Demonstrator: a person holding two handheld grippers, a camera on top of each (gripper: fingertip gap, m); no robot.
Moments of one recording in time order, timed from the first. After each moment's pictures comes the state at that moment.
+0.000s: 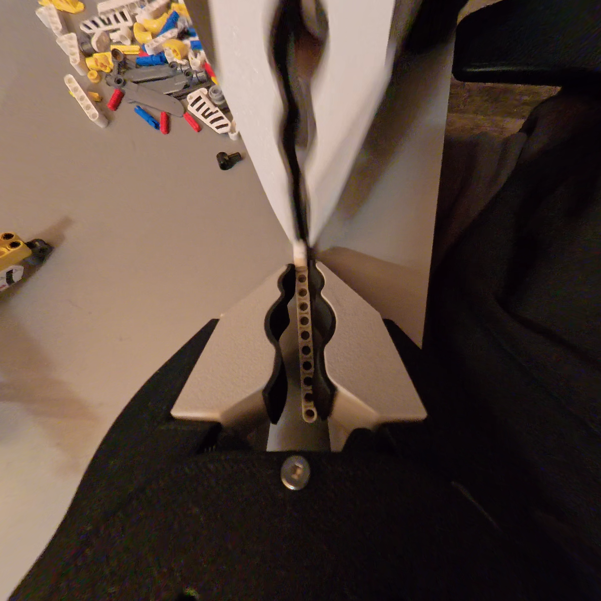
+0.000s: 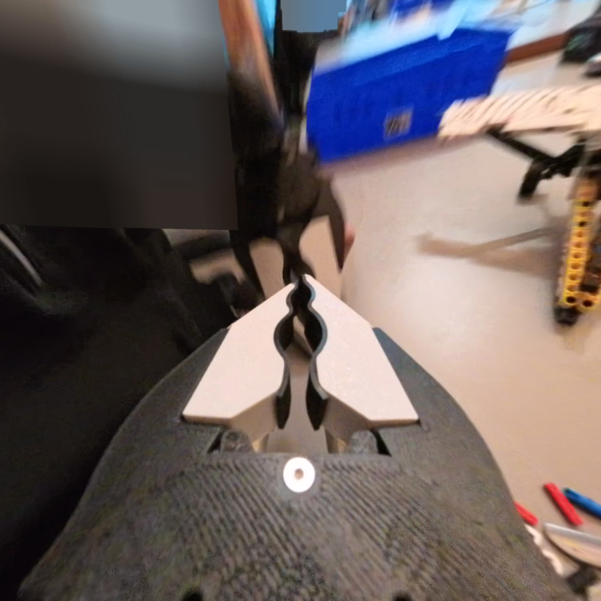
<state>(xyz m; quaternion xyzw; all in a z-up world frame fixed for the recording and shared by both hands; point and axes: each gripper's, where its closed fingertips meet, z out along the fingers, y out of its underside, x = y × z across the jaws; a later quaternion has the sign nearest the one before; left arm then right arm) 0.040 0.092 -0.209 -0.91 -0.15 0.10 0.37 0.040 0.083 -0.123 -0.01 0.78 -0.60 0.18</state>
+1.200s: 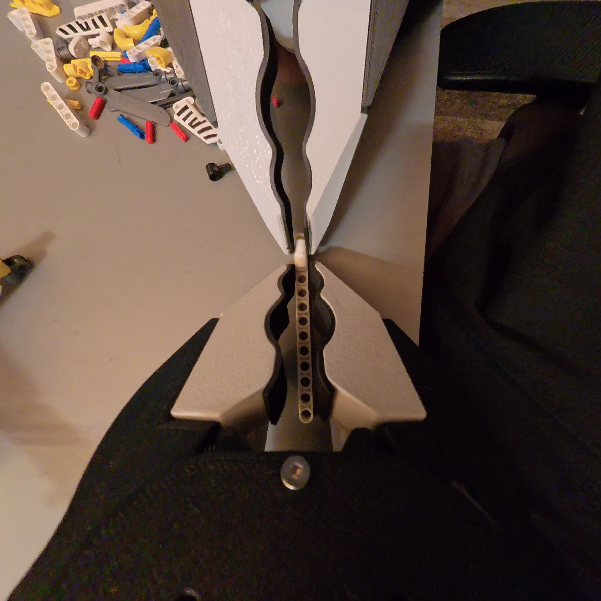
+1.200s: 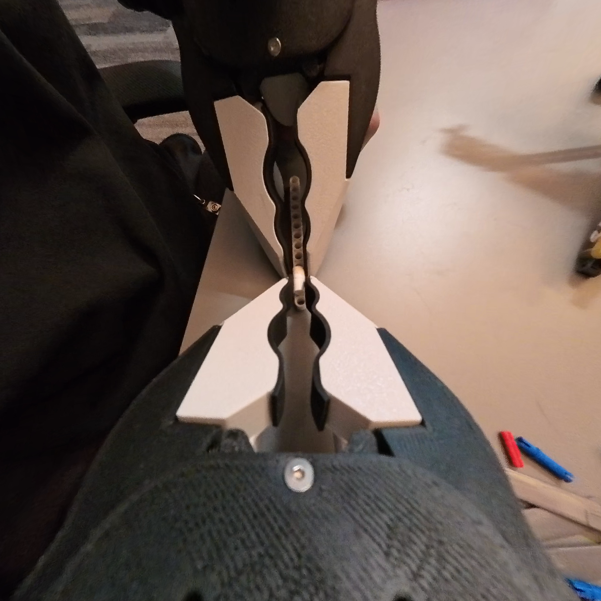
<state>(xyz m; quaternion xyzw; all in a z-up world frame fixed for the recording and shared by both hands) 0.041 0.100 -0.209 -0.92 -0.14 0.07 0.37 0.039 0.102 -0.191 -0.11 0.89 -0.43 0.11</state>
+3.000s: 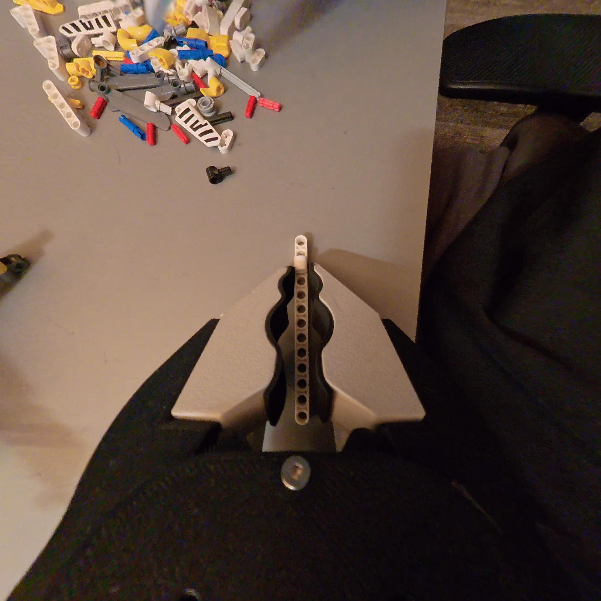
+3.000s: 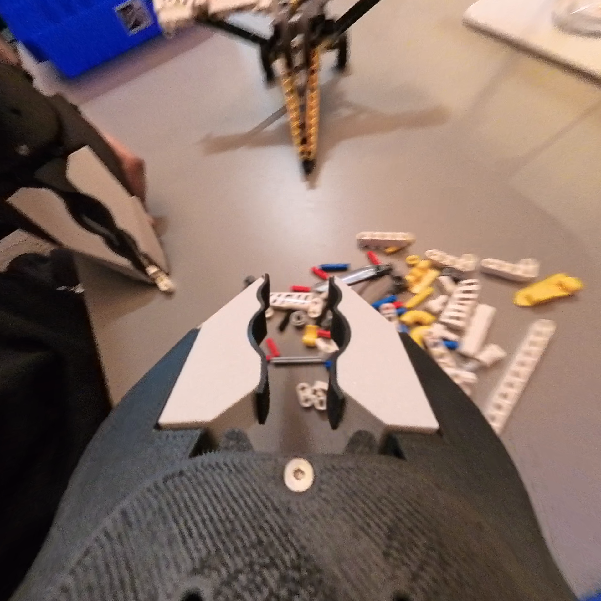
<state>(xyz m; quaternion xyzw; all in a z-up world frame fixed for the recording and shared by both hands) 0.042 0.103 -0.207 -0.91 -0.15 0.07 0.37 -0.075 0.181 -0.157 0.20 0.86 -0.46 -0.03</state>
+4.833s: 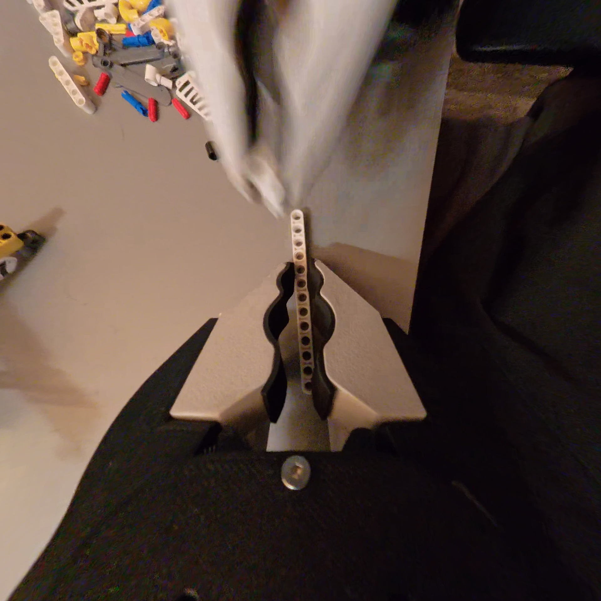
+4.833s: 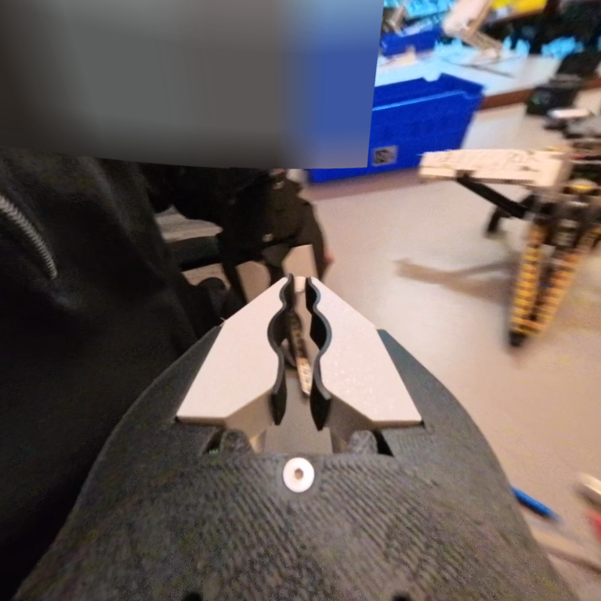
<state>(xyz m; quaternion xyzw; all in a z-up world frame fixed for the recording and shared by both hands) 0.048 0.091 -0.210 -0.92 -0.15 0.10 0.34 0.034 0.087 -0.109 -0.05 0.78 -0.61 0.13</state>
